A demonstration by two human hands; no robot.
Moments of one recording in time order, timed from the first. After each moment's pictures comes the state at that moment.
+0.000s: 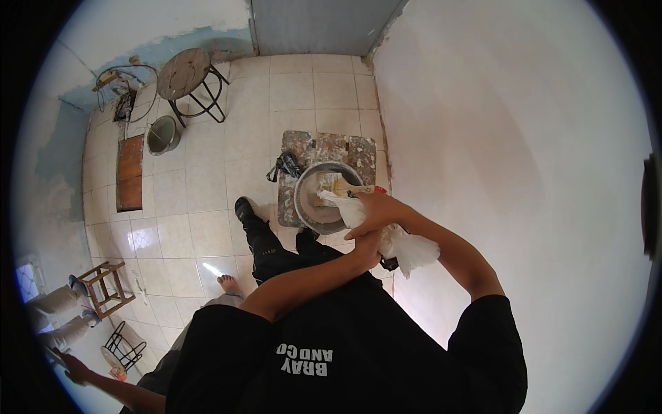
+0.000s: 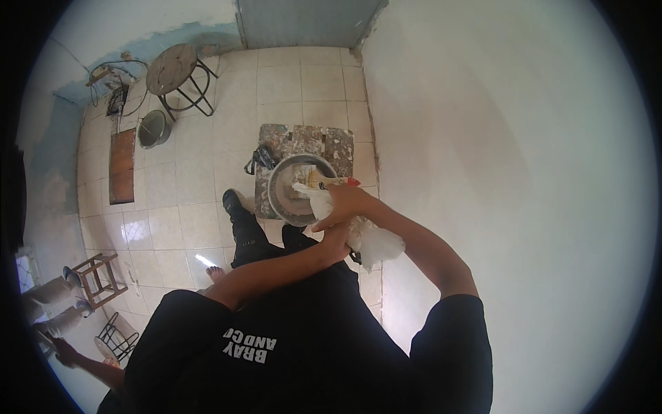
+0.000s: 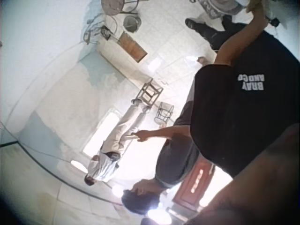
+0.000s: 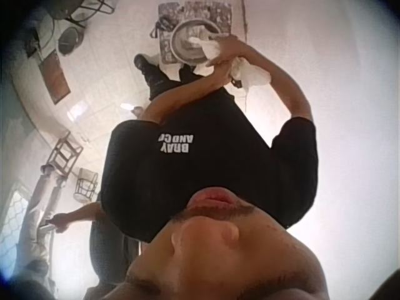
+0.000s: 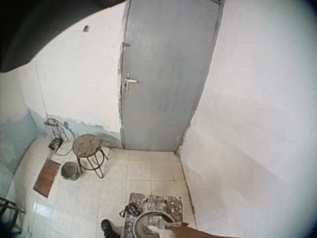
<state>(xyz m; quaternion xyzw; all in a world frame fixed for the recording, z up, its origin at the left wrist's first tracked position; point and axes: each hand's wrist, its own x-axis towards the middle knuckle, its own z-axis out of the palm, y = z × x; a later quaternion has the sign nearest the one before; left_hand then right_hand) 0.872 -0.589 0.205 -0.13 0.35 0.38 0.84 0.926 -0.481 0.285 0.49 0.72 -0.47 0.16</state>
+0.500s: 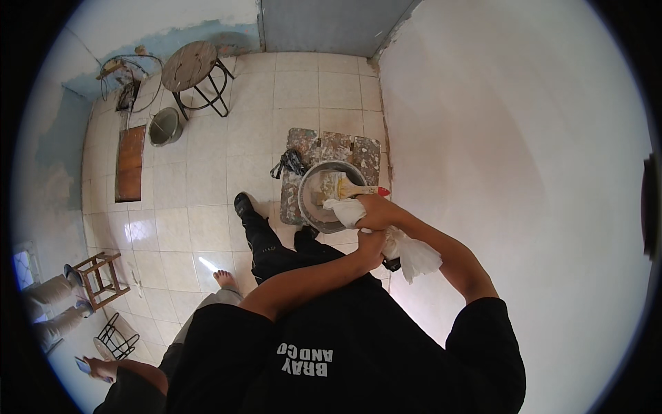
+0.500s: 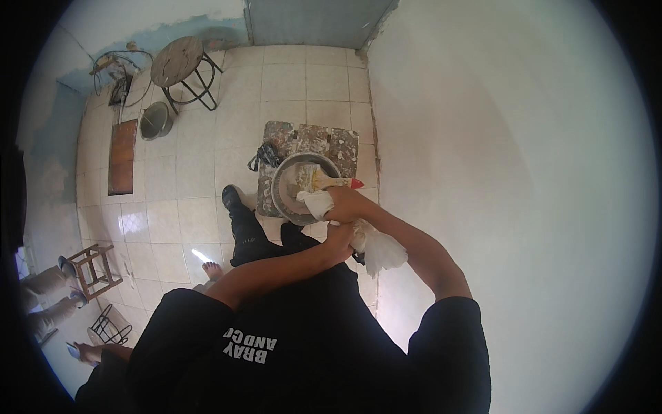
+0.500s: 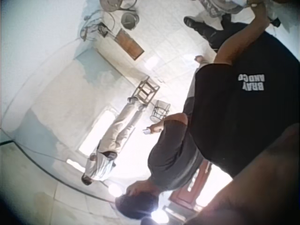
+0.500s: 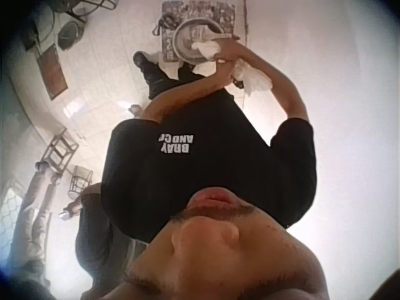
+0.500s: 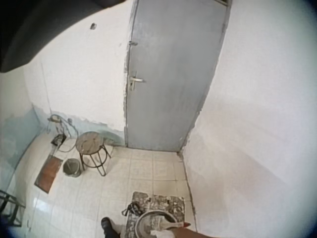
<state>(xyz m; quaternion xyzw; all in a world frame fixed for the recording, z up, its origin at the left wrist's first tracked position) 0.877 -0.589 0.211 -0.10 0.40 0.42 0.81 0.933 -0.489 0.238 0.47 0.74 -0.47 0.07</state>
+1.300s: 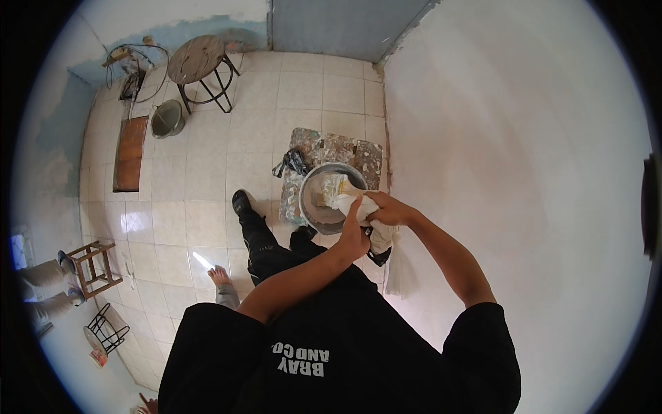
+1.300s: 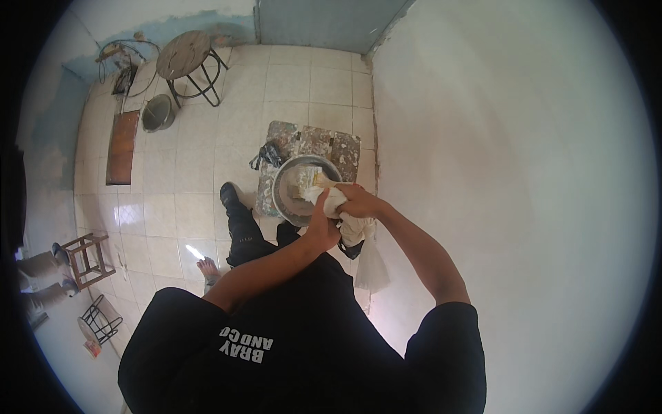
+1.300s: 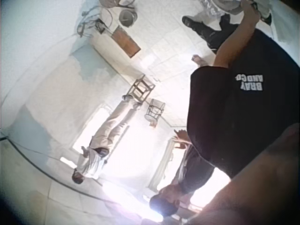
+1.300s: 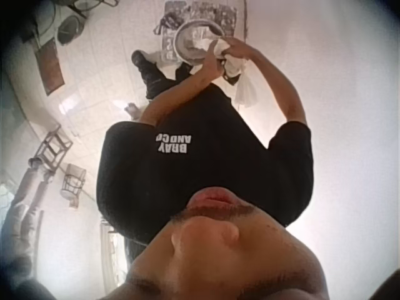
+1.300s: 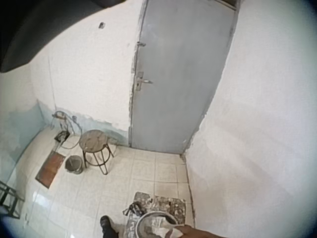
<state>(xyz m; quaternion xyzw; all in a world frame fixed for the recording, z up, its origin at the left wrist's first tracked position) 0.832 -0.553 0.208 -0.16 0.23 0.46 0.84 0.961 -0.474 0.229 0.45 0.67 -0.60 0.03</state>
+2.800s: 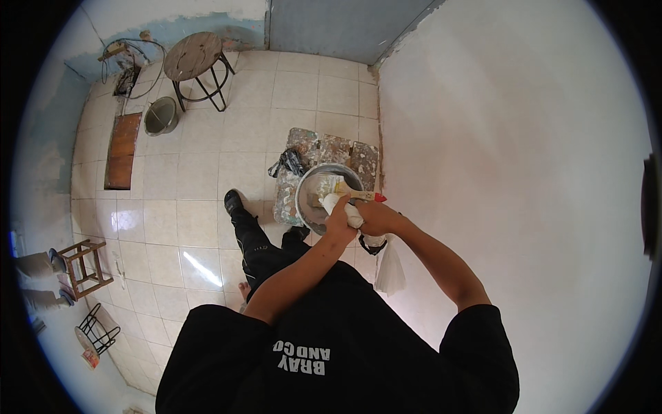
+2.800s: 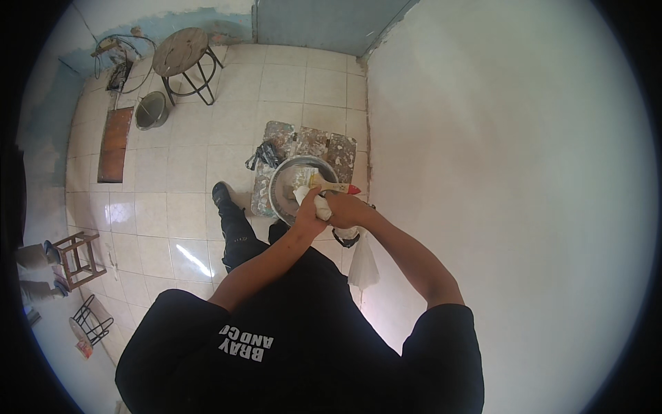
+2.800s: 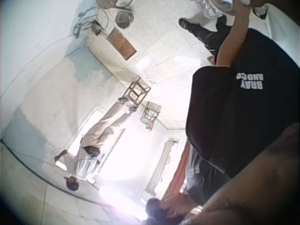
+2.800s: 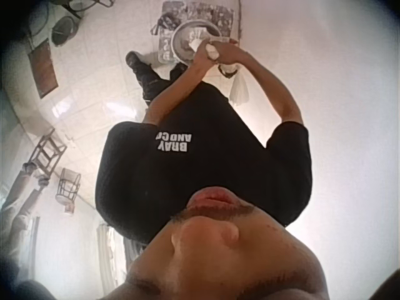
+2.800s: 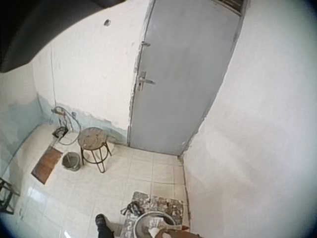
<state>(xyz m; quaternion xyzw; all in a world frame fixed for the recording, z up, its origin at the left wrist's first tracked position) 0.823 -0.532 0.157 -0.27 0.32 0.46 0.78 0.924 -0.488 0.254 0.46 0.77 -0.41 0.19</state>
